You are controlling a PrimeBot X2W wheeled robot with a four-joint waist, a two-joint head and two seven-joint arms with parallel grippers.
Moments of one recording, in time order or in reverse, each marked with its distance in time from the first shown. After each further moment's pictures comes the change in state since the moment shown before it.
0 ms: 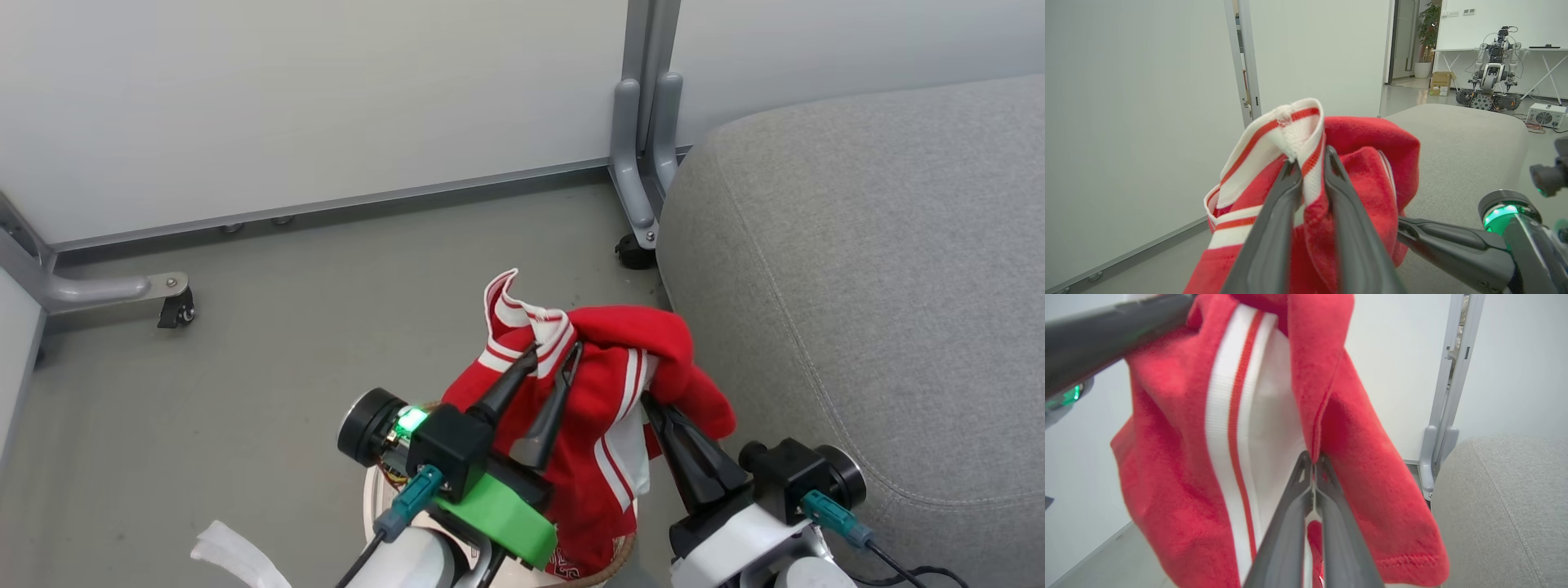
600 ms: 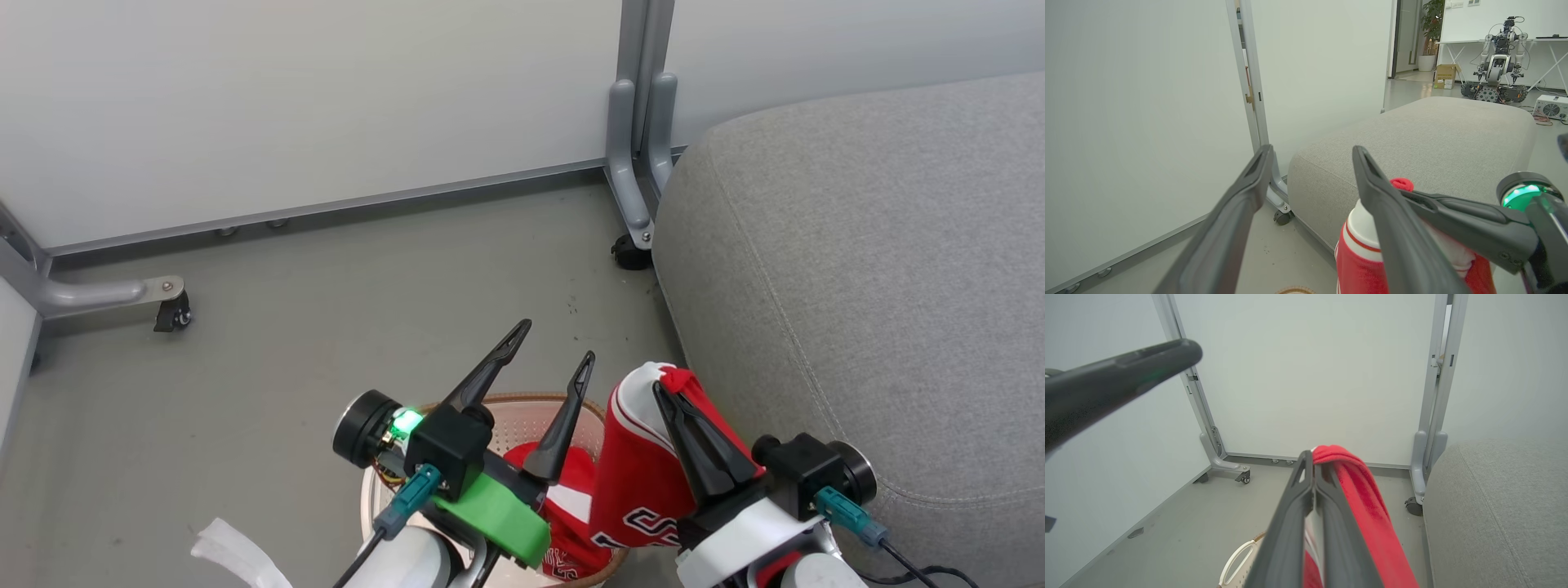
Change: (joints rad) left arm -0.009 0.010 -0.005 0.034 0.003 0.014 -0.011; right arm 0.008 0.003 -0.025 -0.031 0.007 0.000 0.000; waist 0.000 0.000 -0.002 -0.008
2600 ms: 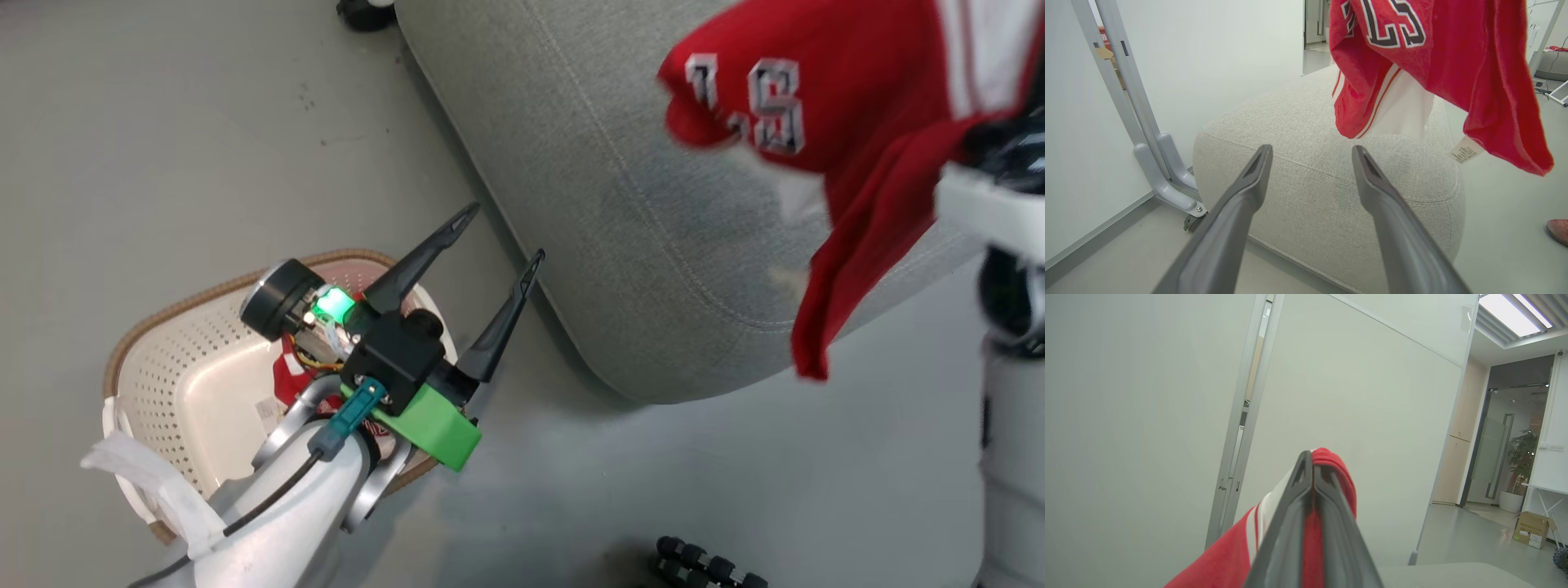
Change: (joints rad) left arm -0.219 0.175 0.001 -0.069 0.072 -0.047 0.042; right arm -0.476 -0.023 -0.458 -0.350 -0.095 0.000 0.000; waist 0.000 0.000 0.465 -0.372
